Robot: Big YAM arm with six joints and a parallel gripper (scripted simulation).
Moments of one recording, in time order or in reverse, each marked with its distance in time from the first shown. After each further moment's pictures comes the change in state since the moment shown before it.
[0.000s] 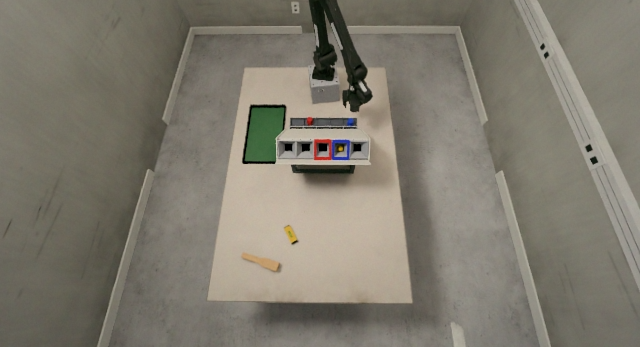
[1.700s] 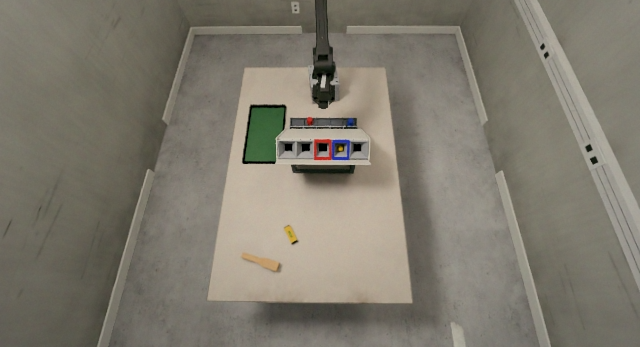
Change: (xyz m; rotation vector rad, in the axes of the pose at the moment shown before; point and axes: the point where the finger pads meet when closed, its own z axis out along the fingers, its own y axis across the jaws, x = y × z) arm -0.055 -0.146 -0.105 -0.015 0.009 0.011
